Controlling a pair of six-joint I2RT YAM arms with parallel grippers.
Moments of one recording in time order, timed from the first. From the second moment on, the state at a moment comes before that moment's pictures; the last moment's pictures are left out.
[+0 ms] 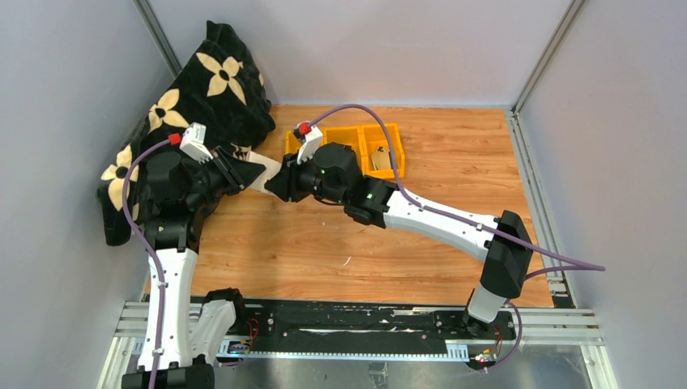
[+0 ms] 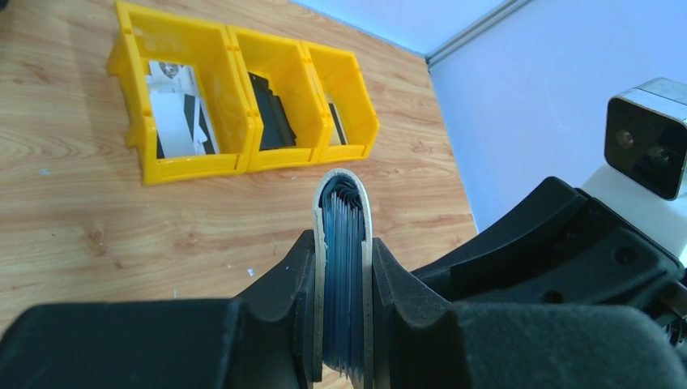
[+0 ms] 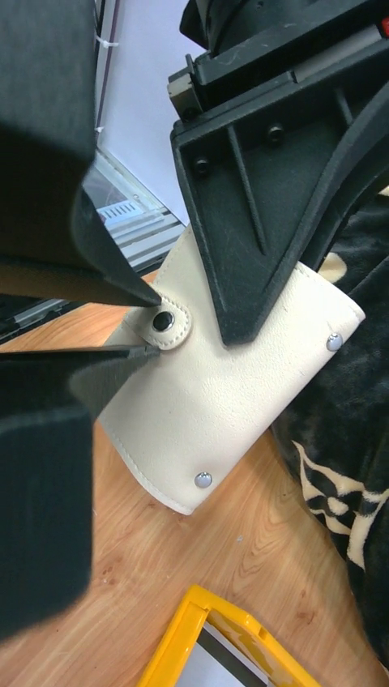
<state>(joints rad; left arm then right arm) 0.12 0.80 0.96 -0.39 0.67 -0.60 1.09 1.68 1.50 0.03 -0.04 0.52</state>
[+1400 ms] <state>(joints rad) 0.11 0.79 0.95 -0.30 0.95 -0.67 1.01 1.42 1.50 -0.20 -0.15 0.24</state>
